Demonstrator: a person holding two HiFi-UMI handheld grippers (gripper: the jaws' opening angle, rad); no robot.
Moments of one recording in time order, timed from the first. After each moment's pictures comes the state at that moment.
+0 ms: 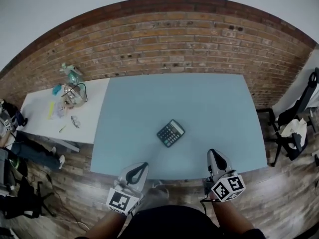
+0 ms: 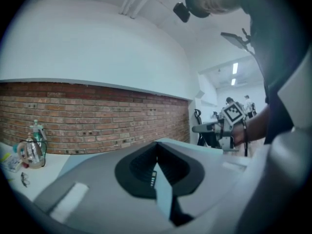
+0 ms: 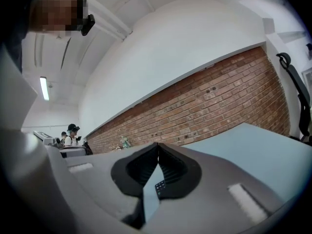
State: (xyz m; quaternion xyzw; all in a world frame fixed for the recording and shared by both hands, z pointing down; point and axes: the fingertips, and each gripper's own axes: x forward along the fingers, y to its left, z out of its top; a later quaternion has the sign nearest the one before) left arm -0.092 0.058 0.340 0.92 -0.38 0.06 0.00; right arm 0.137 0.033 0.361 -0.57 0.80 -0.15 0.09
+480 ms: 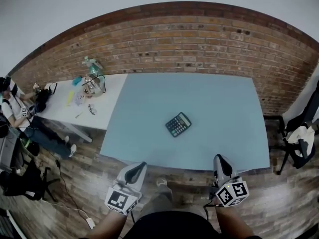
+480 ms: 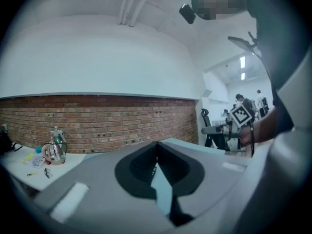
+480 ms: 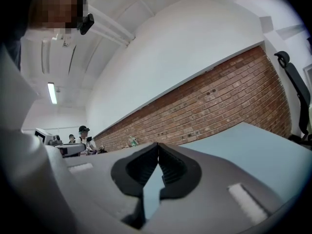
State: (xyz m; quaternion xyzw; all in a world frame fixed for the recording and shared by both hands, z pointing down) left arm -0.108 0.150 0.331 0.89 -0.45 0.09 -0.03; right arm 0.157 0.117 0.357 -0.54 0.82 -0.15 0.09
